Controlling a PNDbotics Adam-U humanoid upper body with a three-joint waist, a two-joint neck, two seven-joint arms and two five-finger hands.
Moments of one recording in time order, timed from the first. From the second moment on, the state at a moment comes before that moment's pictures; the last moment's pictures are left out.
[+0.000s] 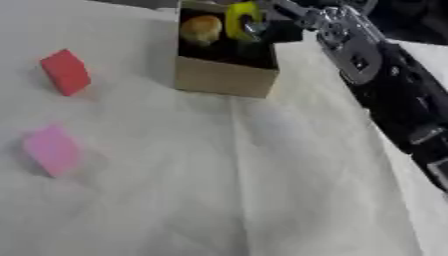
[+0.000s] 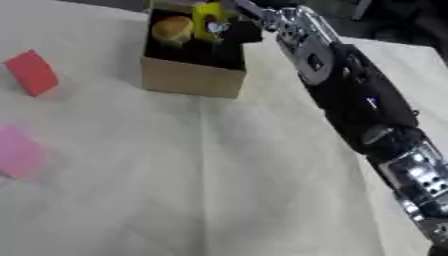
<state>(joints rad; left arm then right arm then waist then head) -0.25 0.40 0.02 -1.98 -0.03 -0.04 0.21 -0.97 -0.68 0.23 -1.21 0.56 -0.08 0.33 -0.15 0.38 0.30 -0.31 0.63</state>
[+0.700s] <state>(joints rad) -0.25 0.40 0.02 -1.98 -0.03 -0.04 0.21 -0.95 -0.67 0.24 -1.23 0.45 -0.07 0.41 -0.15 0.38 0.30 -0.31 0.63</state>
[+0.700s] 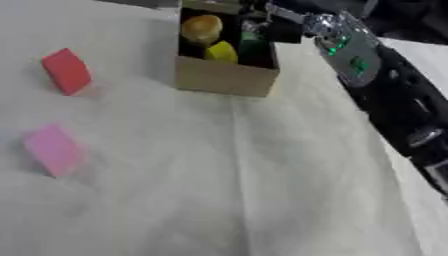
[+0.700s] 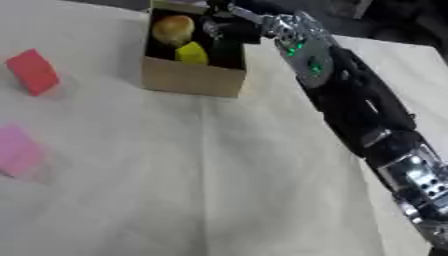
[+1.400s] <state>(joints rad) -0.23 0.42 0.03 -1.98 -0.05 -0.04 0.23 -0.88 -0.82 0.20 -1.46 0.29 -0.10 0.33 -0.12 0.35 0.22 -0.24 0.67</state>
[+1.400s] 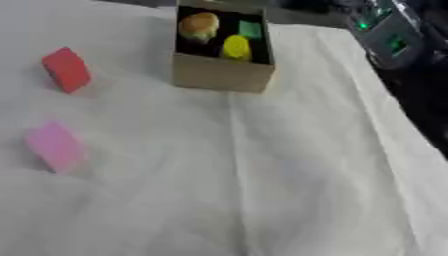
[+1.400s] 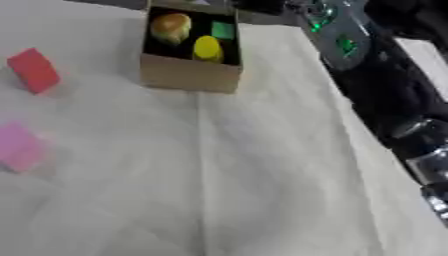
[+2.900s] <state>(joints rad) -0.53 1.09 -0.32 -1.71 -0.47 -0.21 -0.01 -0.16 -0.84 -0.21 -1.98 -0.15 -0.22 -0.11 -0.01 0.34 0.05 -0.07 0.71</state>
